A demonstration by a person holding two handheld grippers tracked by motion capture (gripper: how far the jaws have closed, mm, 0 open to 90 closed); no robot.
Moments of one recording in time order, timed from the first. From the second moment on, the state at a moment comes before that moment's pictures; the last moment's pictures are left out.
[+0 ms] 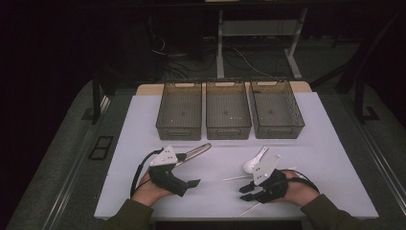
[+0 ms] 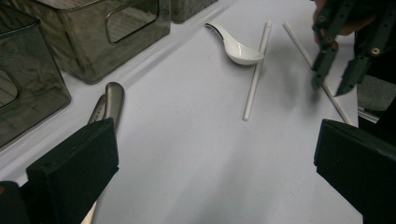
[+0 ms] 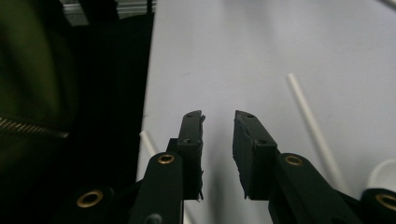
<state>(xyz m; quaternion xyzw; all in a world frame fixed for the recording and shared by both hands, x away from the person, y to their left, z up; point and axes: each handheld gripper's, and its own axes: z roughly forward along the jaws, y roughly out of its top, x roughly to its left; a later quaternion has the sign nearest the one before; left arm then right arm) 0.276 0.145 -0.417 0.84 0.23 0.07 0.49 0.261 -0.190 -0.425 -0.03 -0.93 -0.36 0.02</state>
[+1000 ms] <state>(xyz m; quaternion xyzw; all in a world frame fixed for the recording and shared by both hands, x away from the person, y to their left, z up) 0.276 0.145 -0.417 0.84 0.23 0.07 0.49 0.242 -0.183 -0.441 0.04 -0.94 -0.33 0.02</state>
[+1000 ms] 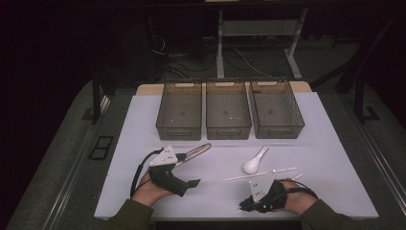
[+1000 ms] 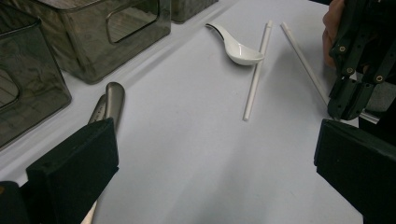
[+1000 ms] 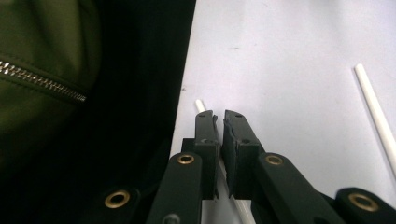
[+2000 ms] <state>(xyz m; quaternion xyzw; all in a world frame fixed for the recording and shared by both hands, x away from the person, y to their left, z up) 0.276 0.145 -0.417 0.84 0.23 0.07 0.49 0.295 -0.145 -0.445 -0.08 -0.93 -0.35 -0.02</state>
